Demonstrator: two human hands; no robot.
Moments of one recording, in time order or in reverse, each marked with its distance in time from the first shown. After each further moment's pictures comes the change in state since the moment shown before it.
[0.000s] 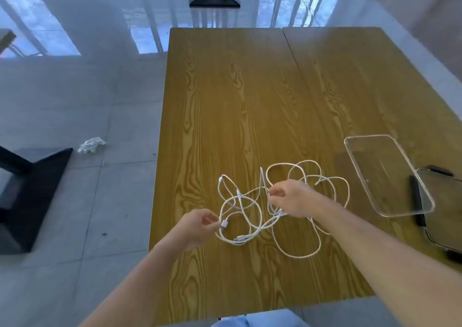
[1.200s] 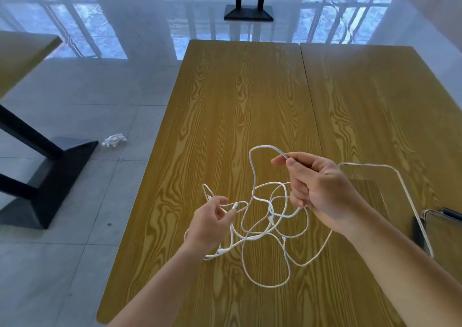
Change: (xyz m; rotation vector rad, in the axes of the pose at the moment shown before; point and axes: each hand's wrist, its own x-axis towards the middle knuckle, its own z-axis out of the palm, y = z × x) left_hand 0.020 0.121 0.074 -0.276 0.526 0.042; right_hand -0.051 0.039 -0.111 1.039 0.056 -0.422
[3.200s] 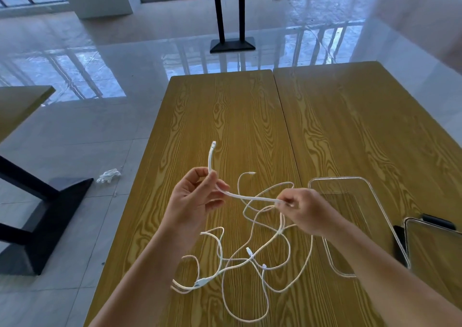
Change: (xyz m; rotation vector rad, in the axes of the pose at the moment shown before) left_hand -0.011 0.154 -0.015 -0.813 -0.137 0.159; right_hand 0.019 0.048 -0.110 -0.910 -0.018 -0.198
